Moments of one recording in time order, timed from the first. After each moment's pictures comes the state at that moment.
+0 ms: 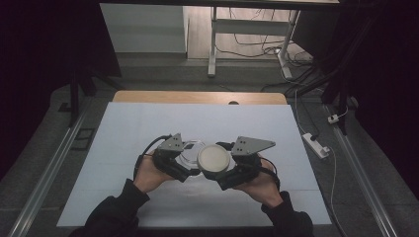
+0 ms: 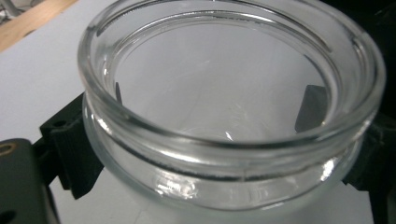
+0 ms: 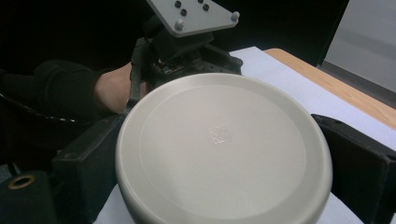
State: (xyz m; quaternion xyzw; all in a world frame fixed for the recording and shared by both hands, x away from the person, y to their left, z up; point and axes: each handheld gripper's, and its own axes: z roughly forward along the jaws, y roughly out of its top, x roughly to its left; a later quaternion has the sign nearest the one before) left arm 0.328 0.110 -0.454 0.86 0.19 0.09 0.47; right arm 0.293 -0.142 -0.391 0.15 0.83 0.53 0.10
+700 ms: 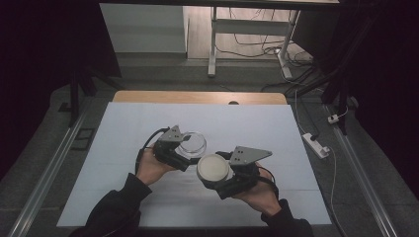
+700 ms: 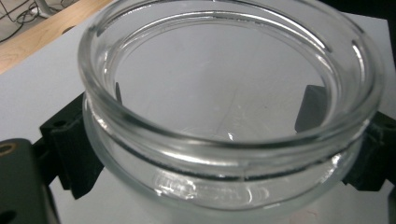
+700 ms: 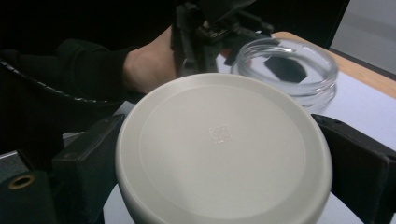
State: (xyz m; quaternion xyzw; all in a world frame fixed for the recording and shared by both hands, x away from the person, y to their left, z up) left arm 0.354 0.114 -0.461 0.85 0.22 0.11 0.47; right arm 0.281 -0.142 -0.414 0.16 0.83 0.52 0.09
